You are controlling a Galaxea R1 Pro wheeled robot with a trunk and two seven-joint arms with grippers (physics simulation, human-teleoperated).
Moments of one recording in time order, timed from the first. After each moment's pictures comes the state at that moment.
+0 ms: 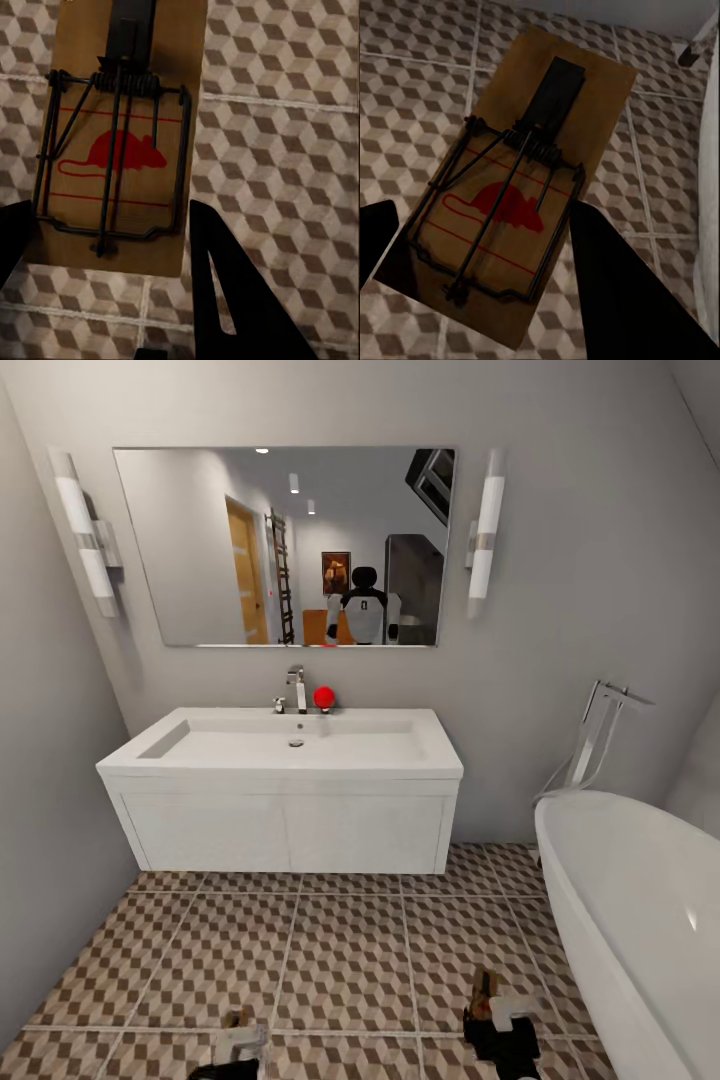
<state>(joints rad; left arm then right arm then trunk) -0.28 0.11 -0.60 -0.64 0.69 0.19 0.35 -0.27 0.02 0.02 -0.54 0.14 -0.14 -0.20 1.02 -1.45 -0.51</state>
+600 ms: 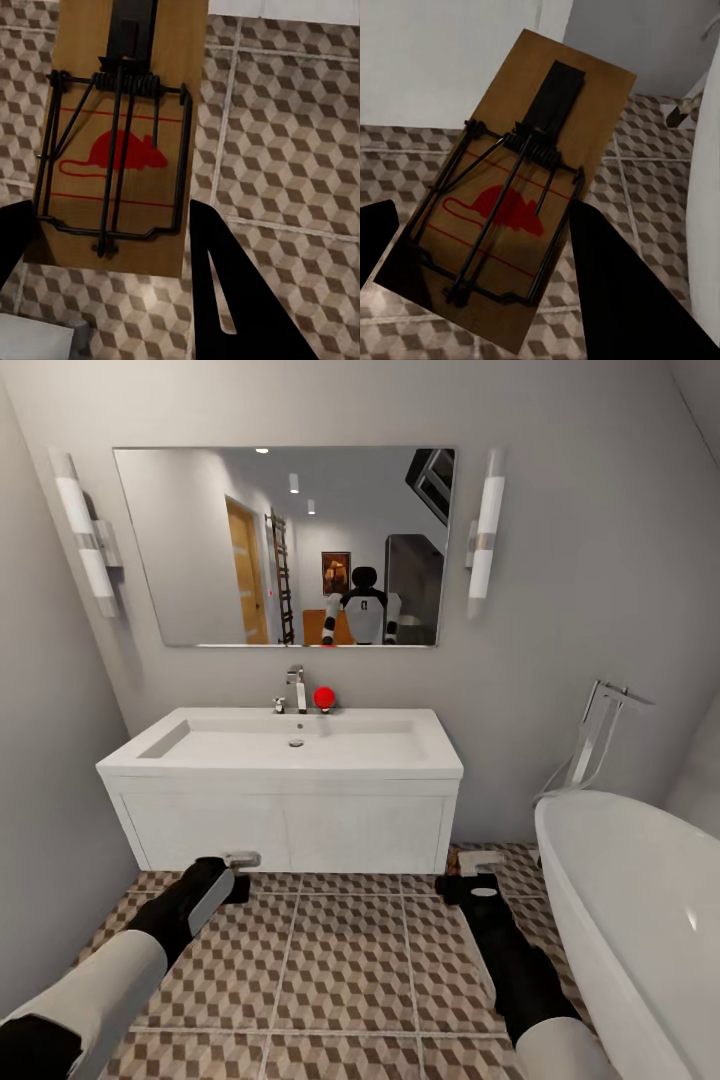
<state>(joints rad) -0.80 0.12 -0.35 -0.58 0.52 0.67 0.35 -0.52 0.11 0.02 -0.99 0.13 0.54 -0.20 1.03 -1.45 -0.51</state>
